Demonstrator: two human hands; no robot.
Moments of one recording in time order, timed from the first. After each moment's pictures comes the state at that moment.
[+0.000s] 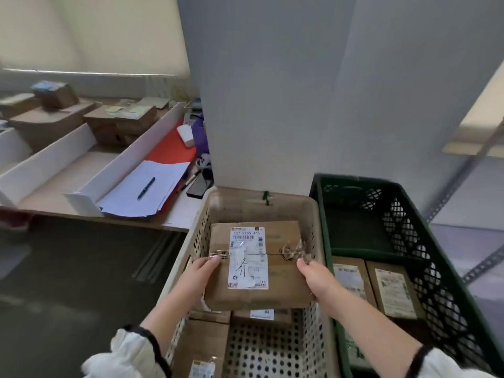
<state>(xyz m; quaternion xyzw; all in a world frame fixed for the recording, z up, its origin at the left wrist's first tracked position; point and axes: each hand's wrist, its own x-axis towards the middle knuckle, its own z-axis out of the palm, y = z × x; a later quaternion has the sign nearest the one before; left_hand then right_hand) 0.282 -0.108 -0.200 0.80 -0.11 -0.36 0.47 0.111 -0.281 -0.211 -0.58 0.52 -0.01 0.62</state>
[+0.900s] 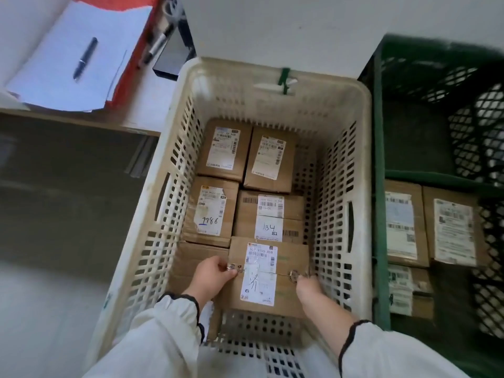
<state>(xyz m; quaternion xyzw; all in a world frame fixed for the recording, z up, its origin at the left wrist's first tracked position) 0.262 -0.090 -0.432 0.86 -0.11 -0.48 0.17 0.103 -0.227 -0.435 -0.43 0.72 0.22 0.50</state>
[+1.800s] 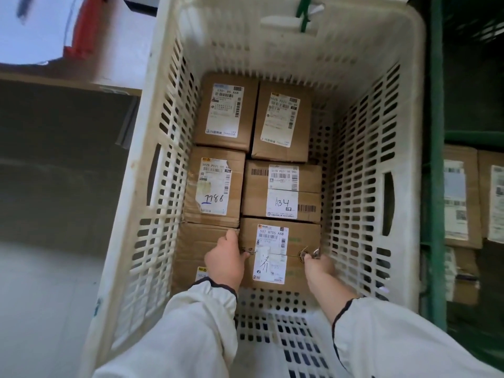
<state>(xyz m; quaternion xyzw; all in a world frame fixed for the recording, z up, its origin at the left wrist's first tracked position) 0.246 -0.098 -0.482 0.91 -0.24 -0.32 -0.04 0.112 -0.214 -0.494 -0.35 0.80 0.13 0.46</state>
